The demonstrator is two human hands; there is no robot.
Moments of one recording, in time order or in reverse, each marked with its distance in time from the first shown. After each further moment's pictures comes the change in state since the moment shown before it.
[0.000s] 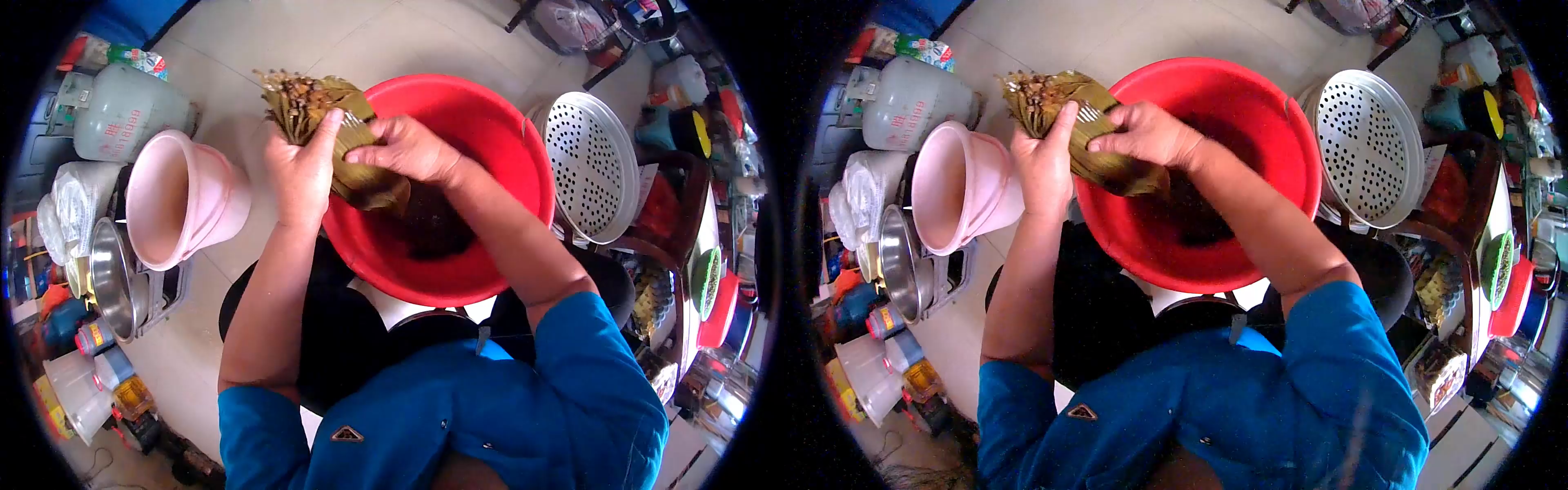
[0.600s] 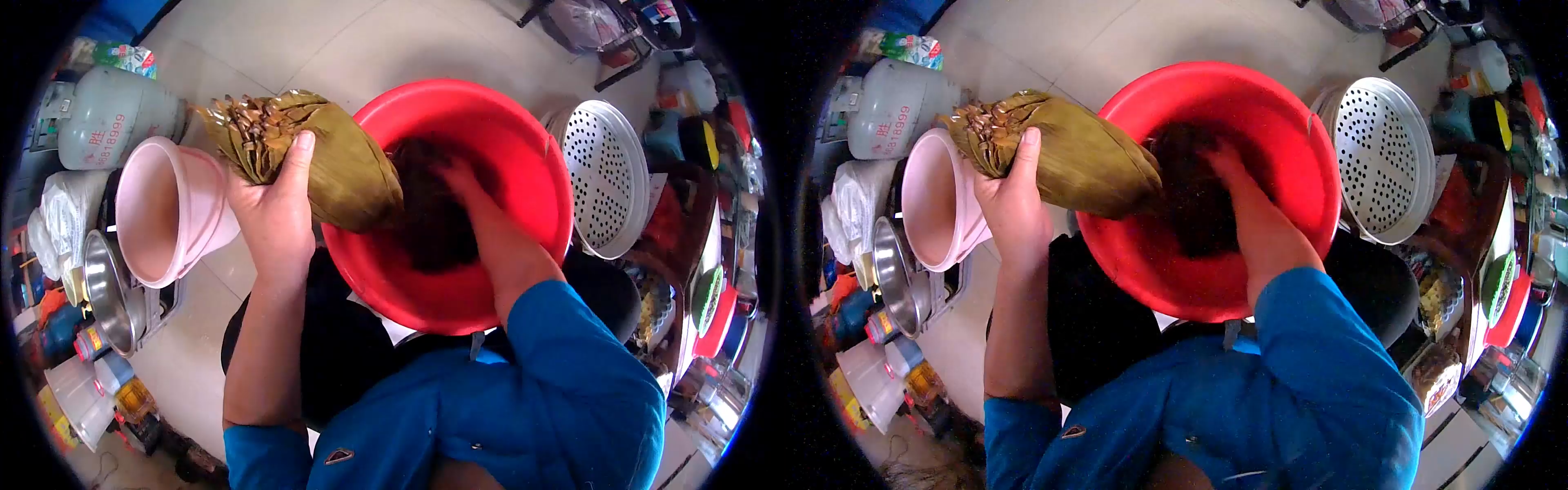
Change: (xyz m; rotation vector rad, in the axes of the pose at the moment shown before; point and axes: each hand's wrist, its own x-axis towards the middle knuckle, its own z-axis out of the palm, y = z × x) left_hand 0.015 0.017 -0.013 -0.003 0.111 -0.014; right_hand -0.015 0.221 -0.115 -0.293 0.737 0.269
